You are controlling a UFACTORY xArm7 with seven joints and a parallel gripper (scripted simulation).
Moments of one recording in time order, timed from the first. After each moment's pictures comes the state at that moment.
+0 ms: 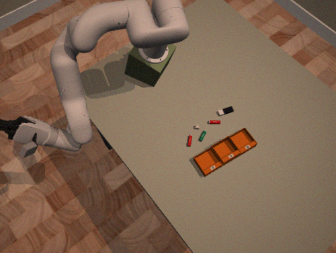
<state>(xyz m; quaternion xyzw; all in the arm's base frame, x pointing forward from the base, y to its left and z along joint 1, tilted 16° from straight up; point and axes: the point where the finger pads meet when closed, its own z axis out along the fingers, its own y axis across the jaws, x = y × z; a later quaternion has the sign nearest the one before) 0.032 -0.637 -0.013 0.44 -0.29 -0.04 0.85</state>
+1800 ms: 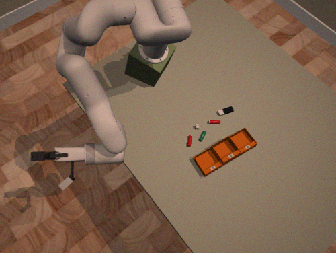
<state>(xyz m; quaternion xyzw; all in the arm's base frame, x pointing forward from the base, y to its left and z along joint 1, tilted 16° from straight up) 0.196 -0.581 0.014 0.70 -0.08 -0.24 0.67</state>
